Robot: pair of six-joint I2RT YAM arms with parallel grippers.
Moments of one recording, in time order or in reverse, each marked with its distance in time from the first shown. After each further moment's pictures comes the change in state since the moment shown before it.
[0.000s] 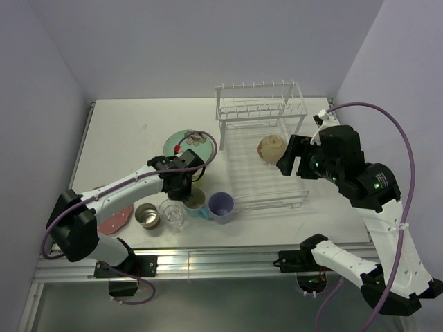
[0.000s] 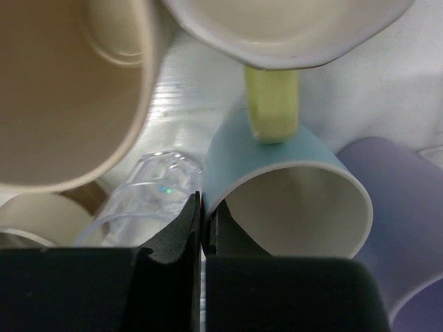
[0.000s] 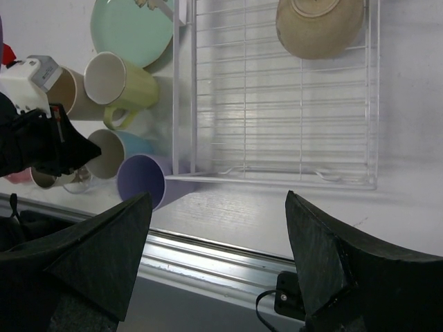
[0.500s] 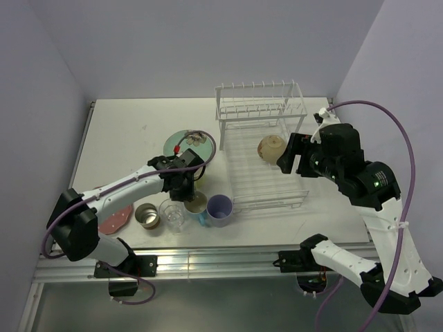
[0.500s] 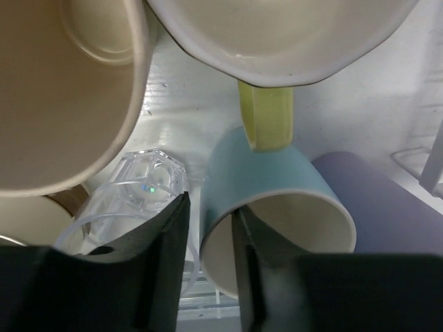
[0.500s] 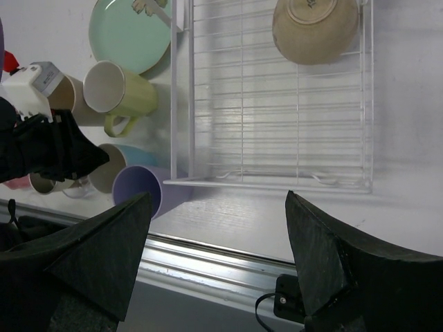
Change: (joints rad) left arm 0.003 -0.005 0.008 0.004 0.021 -0.055; right arm 0.000 0.016 0.019 0.003 0.015 -0.001
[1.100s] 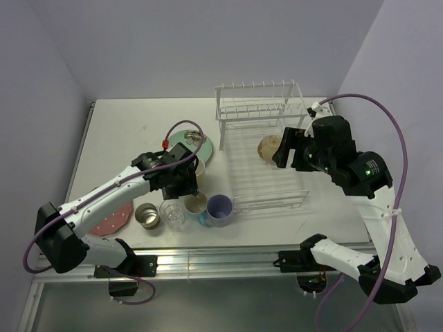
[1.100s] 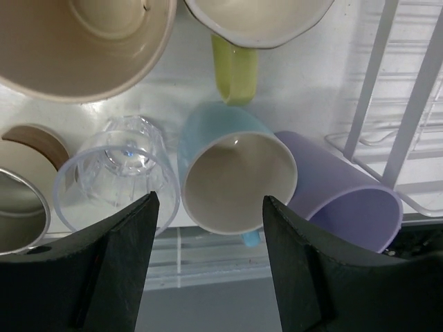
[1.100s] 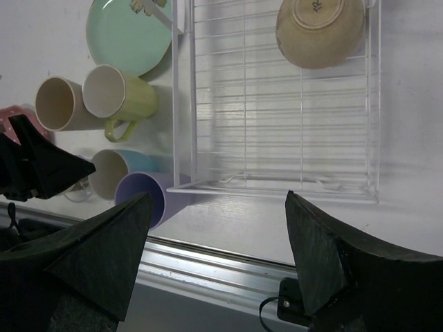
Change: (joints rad) left arm 0.000 -0.121 0.077 -0.116 0.040 -0.145; right arm 0.021 0.079 0.035 0.007 0.010 0.013
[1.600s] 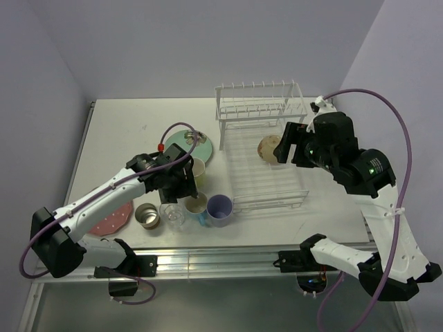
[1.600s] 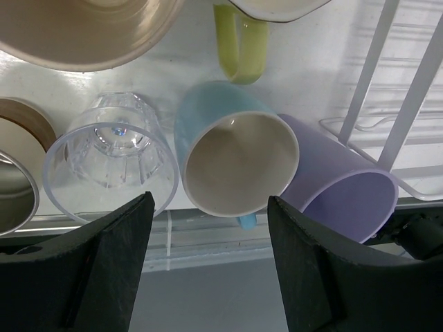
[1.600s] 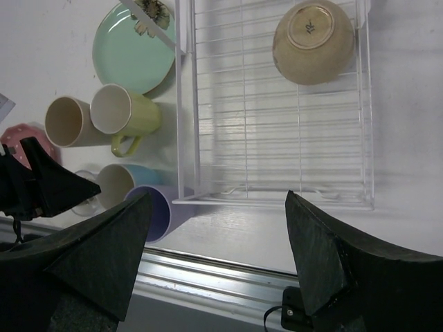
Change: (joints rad) left arm 0.029 -0.030 -0.029 -0.008 0.070 -0.032; right arm 0.029 0.024 0.075 -0.014 0.069 0.024
